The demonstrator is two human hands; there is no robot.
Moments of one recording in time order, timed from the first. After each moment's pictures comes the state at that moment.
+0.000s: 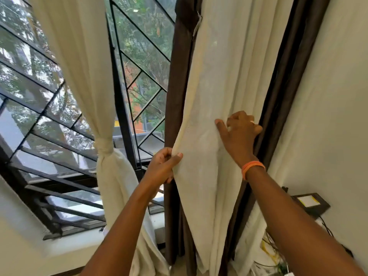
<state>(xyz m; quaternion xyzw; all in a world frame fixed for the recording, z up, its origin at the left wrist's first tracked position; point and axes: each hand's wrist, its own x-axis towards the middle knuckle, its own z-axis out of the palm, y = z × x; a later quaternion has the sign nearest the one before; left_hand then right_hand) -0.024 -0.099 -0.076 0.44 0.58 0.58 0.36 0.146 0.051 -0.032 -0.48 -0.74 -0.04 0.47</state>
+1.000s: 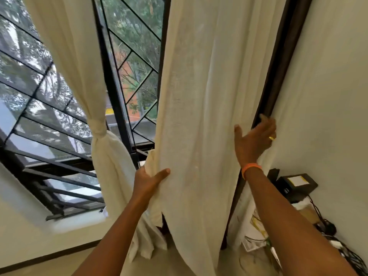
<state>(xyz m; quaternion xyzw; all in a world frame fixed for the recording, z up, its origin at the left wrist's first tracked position) -0.004 -0.141 -0.160 0.30 0.68 0.60 0.30 0.211 0.073 -0.126 -0.58 -0.59 0.09 0.56</state>
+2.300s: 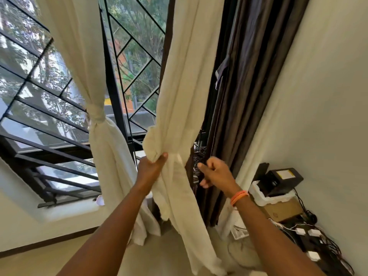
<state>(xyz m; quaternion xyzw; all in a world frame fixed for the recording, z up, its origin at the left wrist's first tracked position) 0.005 -0.143 -0.161 0.30 0.69 0.58 0.31 0.208 -0.049 -0.173 -0.45 -0.69 0.50 0.28</state>
